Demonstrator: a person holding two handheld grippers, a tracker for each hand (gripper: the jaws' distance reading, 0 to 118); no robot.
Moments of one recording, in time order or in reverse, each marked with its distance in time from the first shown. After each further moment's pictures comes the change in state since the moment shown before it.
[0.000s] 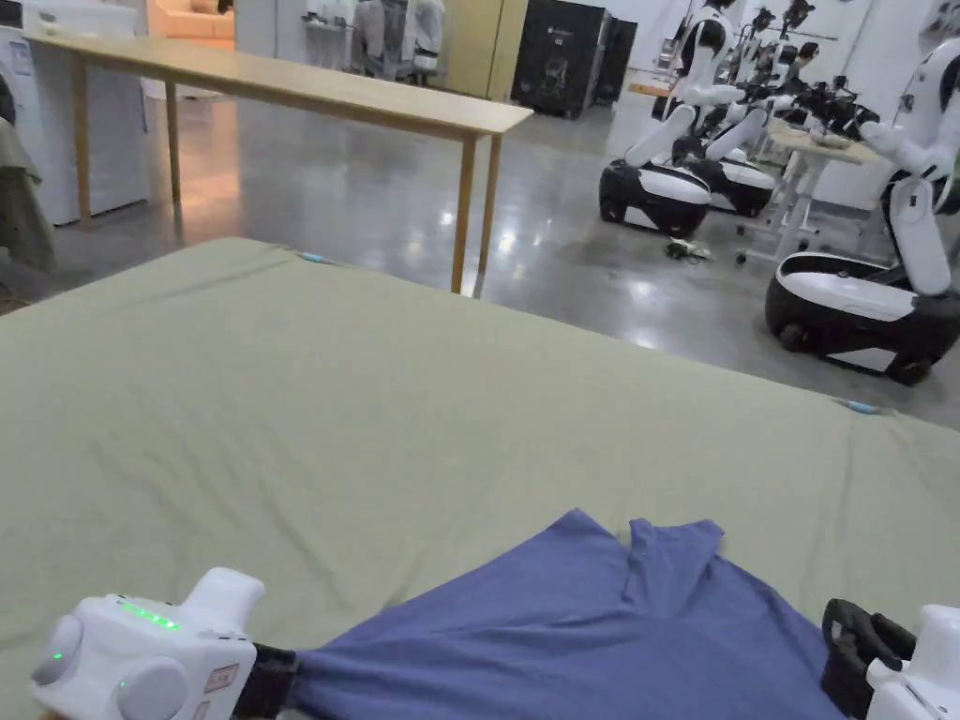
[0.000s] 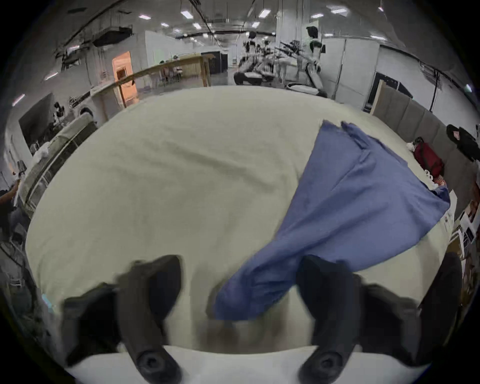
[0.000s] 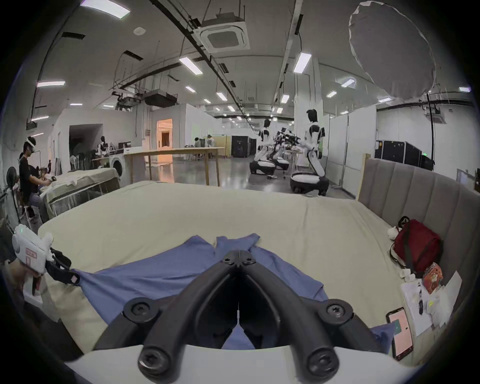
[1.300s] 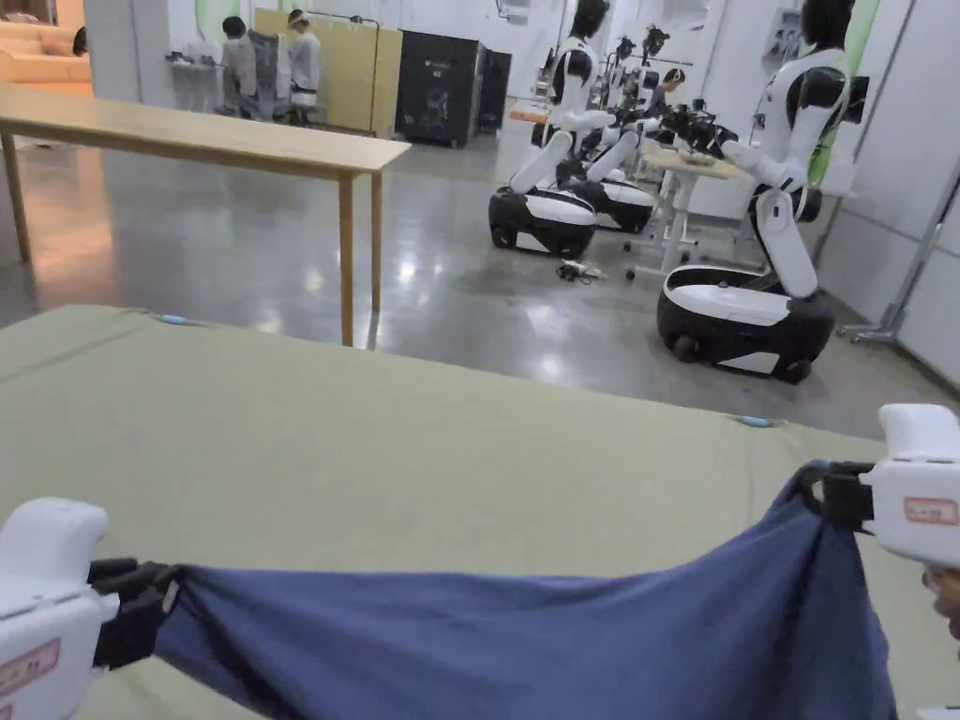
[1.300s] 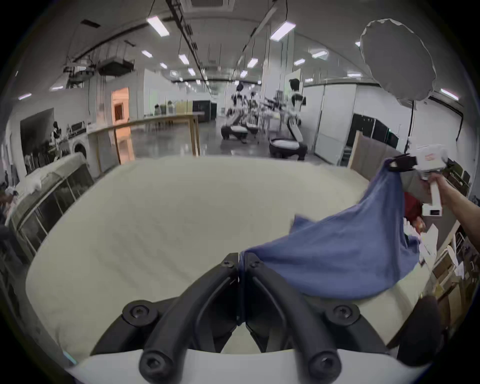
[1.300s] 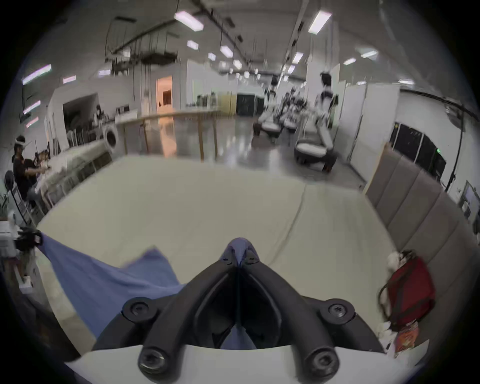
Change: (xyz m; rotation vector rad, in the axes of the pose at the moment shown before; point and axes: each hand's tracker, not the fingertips) left arm 0.040 0.176 0.102 0.399 -0.102 -0.023; right arm 0.127 0.188 -0.110 -0.157 0.046 0.016
